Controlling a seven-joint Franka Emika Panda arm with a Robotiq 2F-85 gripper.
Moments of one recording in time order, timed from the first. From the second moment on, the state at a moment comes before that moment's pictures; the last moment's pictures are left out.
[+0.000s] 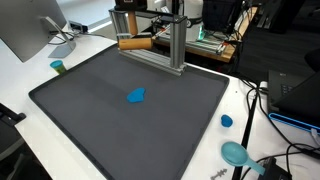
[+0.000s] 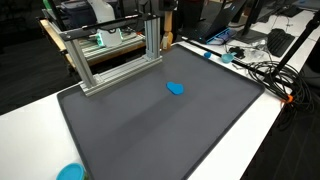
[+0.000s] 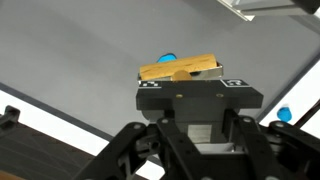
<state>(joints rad) -0.01 -0.13 0.06 -2.02 -0.03 1.97 -0.46</state>
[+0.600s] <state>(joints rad) 0.01 -0.23 0.05 -2.16 -0.02 1.97 -0.31</state>
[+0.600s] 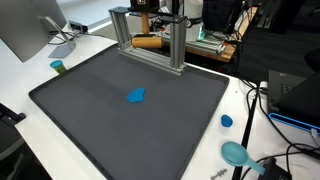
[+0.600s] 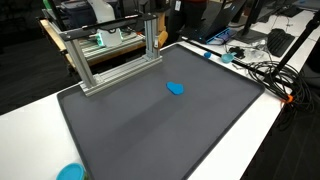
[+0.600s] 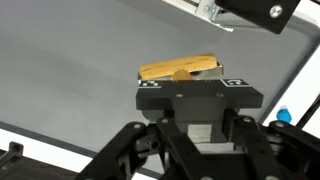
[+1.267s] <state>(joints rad) -0.02 -0.33 0.02 -2.22 -0.05 1.88 0.04</state>
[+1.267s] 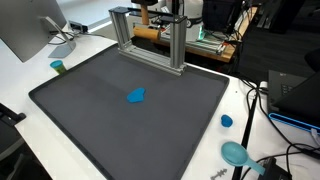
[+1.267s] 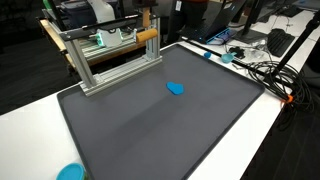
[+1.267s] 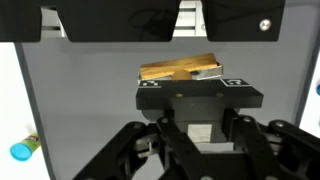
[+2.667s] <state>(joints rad) -0.01 -0.47 0.03 -2.45 -0.04 1.96 0.08</state>
